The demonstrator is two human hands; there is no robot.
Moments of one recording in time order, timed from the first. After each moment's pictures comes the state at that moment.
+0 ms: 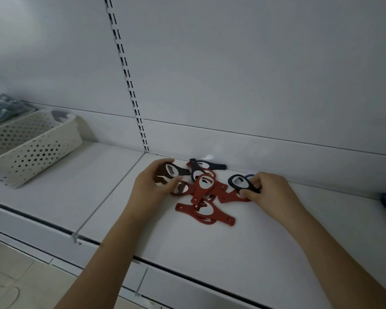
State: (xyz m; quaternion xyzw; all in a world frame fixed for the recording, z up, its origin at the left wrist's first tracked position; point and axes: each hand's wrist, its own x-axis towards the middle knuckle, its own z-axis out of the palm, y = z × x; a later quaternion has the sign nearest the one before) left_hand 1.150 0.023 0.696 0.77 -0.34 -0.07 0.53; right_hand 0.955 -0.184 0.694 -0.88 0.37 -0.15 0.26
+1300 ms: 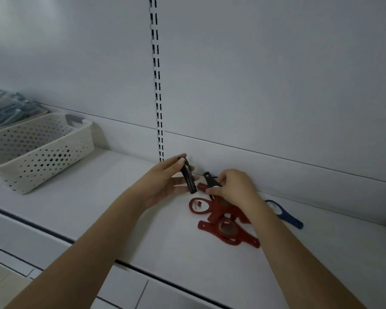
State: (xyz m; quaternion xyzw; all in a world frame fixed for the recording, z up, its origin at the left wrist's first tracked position) left_hand 1.221 0.017 0.723 0.49 -0.22 -0.45 0.71; right_hand 1.083 -0.137 0.721 -0.90 0.37 -0.05 0.21
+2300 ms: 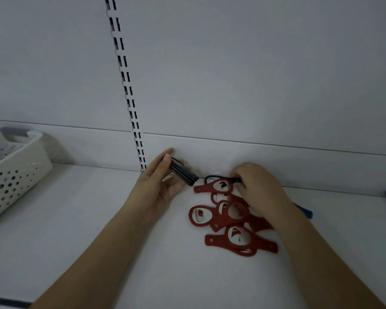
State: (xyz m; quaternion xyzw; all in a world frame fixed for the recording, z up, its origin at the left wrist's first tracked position) left_hand 1.242 -0.012 0.699 0.39 -0.16 -0.47 0.78; right_hand 1.055 -0.155 0.710 -0.93 0.34 -0.15 0.08
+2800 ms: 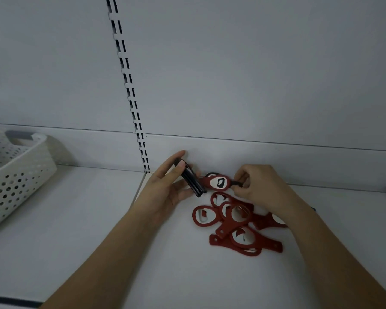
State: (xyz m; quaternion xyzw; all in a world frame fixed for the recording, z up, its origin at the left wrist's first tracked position) left_hand 1.235 -0.011 0.701 0.43 -0.21 -0.49 0.73; right_hand 1.052 -0.152 0.721 -0.89 0.37 -0.13 0.22
